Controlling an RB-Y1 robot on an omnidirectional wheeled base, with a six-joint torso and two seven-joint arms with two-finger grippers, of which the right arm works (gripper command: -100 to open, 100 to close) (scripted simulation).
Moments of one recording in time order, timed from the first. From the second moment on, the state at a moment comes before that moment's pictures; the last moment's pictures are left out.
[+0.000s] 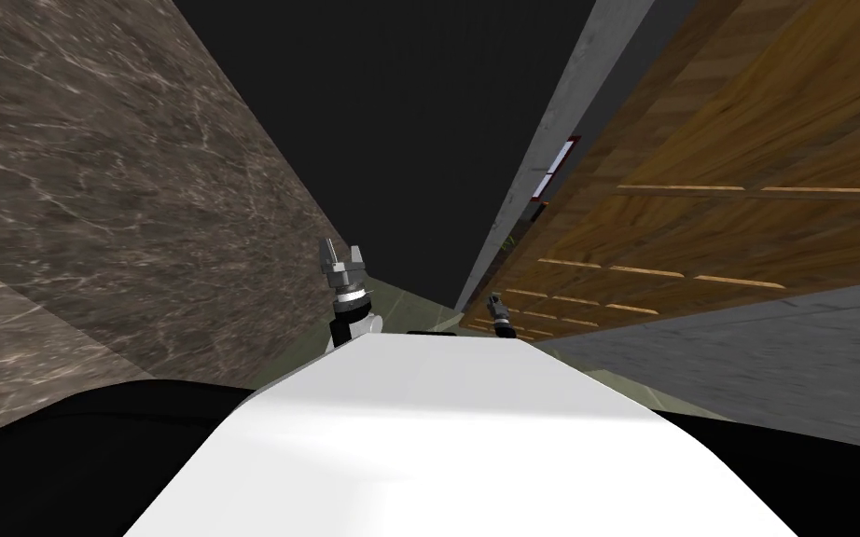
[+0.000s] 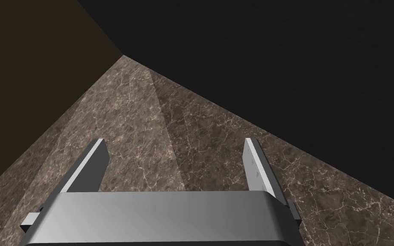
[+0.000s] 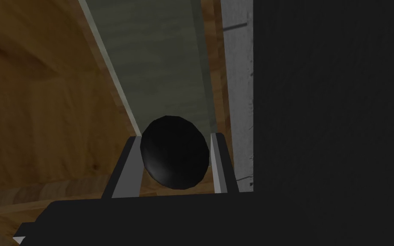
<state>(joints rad) -0.04 -0.23 -0.36 -0.55 0.26 -0.96 1.08</state>
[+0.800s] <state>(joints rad) -0.02 -0.23 -0.32 -0.58 0.18 -0.96 0.92</state>
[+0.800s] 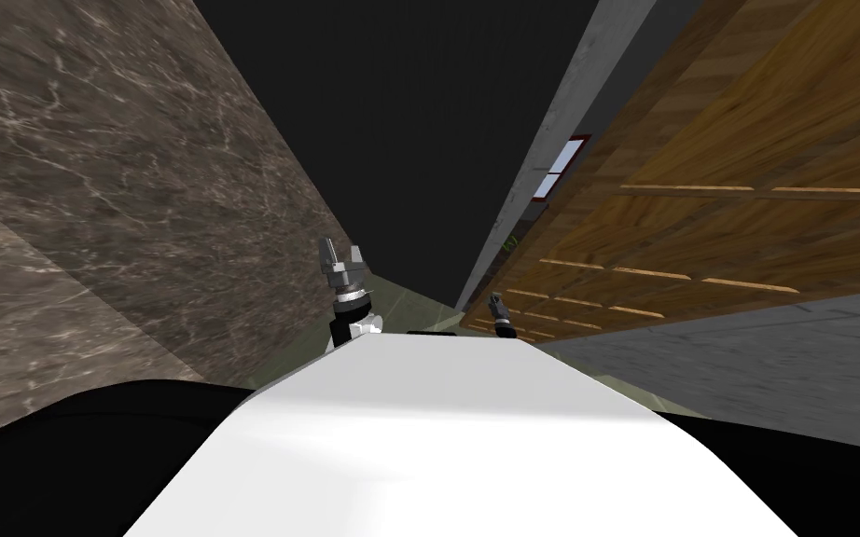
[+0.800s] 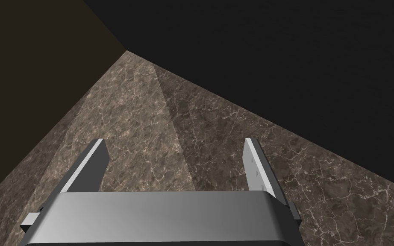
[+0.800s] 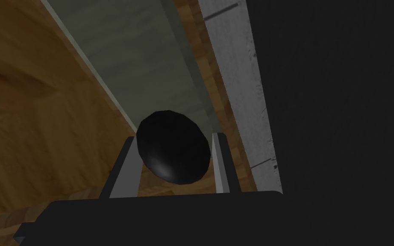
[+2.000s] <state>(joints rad) 0.00 -0.25 -0.26 -0.61 0.06 -0.95 0.62</state>
